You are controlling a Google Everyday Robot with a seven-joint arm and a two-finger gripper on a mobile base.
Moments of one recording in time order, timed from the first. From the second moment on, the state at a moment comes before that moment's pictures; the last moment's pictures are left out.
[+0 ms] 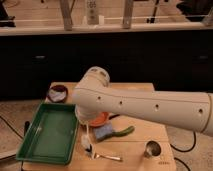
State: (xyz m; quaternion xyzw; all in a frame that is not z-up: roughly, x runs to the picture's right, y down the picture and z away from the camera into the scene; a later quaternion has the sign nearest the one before) arm -0.081 0.138 0.613 -0.10 -0.28 -0.75 0.59
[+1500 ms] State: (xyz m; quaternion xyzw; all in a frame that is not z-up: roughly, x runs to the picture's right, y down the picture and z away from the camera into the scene) arm -0.197 0.110 0.685 -0.10 -0.31 -0.76 0.57
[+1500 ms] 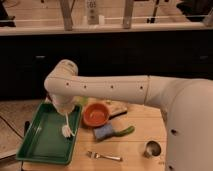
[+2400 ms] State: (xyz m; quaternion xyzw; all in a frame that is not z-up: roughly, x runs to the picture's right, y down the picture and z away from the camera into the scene) arm -0.230 0.147 0.755 -0.15 -0.32 -0.73 0.59
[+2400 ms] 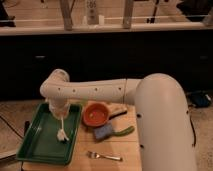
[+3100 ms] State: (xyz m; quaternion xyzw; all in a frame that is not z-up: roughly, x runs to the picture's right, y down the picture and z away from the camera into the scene) arm -0.234 0.146 0.764 -0.18 -0.32 -0.72 0.59
